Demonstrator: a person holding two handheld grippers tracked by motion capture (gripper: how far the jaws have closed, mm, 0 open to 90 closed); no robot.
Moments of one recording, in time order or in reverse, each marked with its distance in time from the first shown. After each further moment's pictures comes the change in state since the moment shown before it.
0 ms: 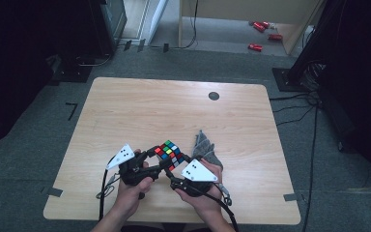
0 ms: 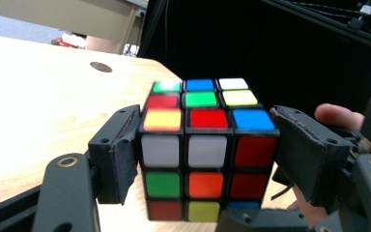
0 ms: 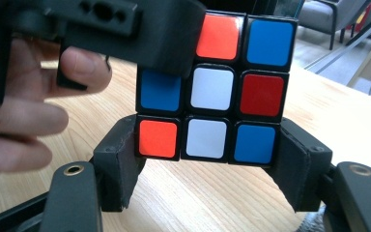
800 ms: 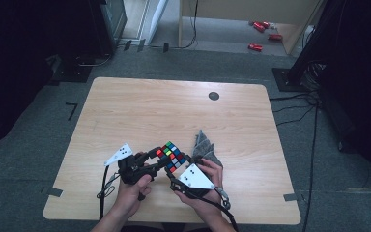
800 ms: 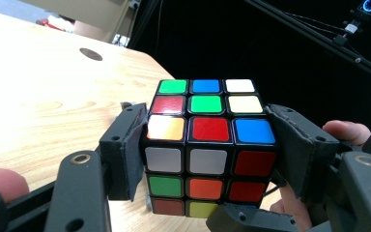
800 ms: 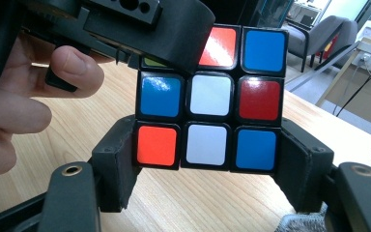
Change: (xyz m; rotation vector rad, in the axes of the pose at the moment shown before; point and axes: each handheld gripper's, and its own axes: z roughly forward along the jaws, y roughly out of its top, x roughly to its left) left arm 0.005 -0.003 0.000 0.013 -0.046 -0.090; right arm 0.007 -0.003 -0.001 -0.043 -0.074 -0.103
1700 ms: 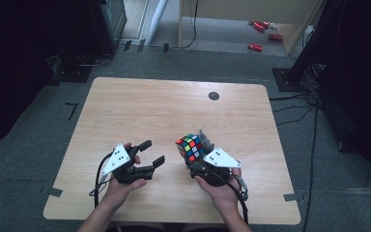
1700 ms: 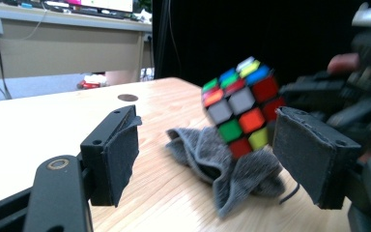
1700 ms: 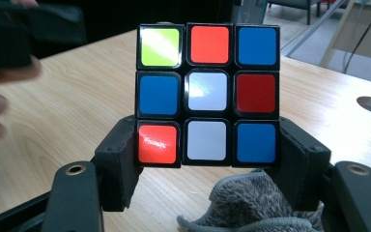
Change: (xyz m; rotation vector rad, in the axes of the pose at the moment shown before) left arm 0.007 0.004 -0.010 -0.041 0.109 0.403; right arm -0.063 0.001 -0.016 0.078 0.017 0.240
